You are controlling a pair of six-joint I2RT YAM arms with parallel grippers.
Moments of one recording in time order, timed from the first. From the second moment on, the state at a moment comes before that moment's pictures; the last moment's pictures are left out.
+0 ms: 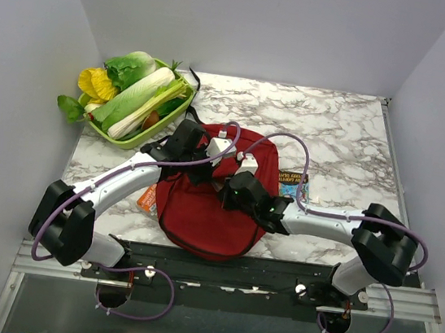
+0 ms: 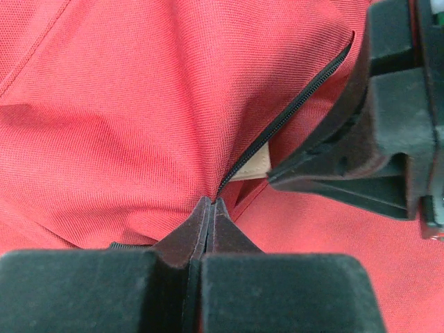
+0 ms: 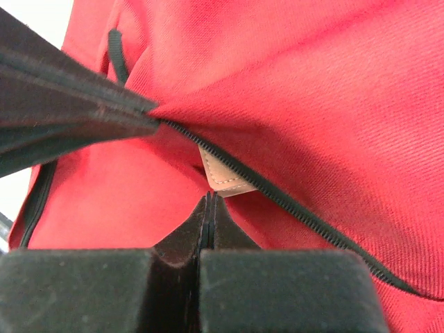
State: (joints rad) left arm -0.57 1.37 0.95 -0.43 0.38 0.31; right arm 1.04 1.55 0.80 0.16 0.27 0.68
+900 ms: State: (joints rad) left arm -0.56 1.37 0.95 -0.44 0.40 0.33; right arm 1.15 1.52 0.79 0.28 0.61 0.69
